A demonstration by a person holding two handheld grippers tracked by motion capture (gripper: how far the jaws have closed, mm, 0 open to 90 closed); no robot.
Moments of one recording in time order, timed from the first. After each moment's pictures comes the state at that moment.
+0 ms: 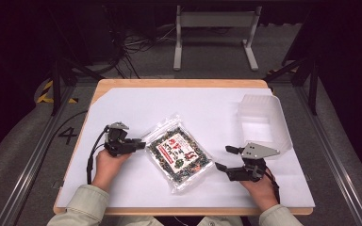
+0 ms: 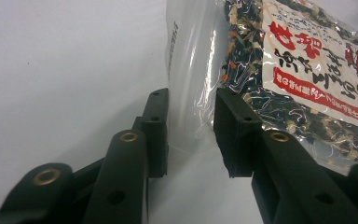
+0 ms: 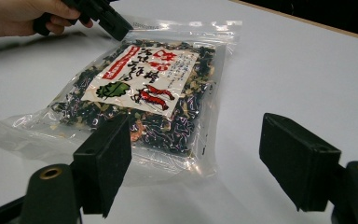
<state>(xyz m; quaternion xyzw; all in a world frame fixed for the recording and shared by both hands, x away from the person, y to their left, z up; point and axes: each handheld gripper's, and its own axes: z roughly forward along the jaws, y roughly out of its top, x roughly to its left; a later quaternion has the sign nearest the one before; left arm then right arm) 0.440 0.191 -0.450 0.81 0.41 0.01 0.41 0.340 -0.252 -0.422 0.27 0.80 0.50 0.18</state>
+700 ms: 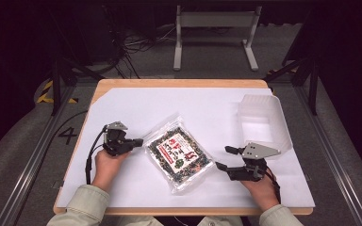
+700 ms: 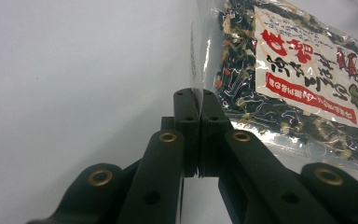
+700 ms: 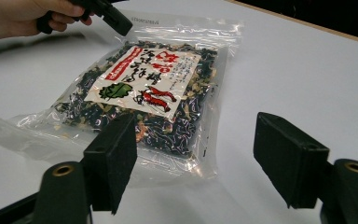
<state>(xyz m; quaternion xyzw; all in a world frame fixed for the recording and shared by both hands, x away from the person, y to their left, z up) 0.434 0.192 -0.443 0.81 0.40 0.03 0.43 0.339 -0.254 -0.419 0.27 0.81 0.50 0.18</state>
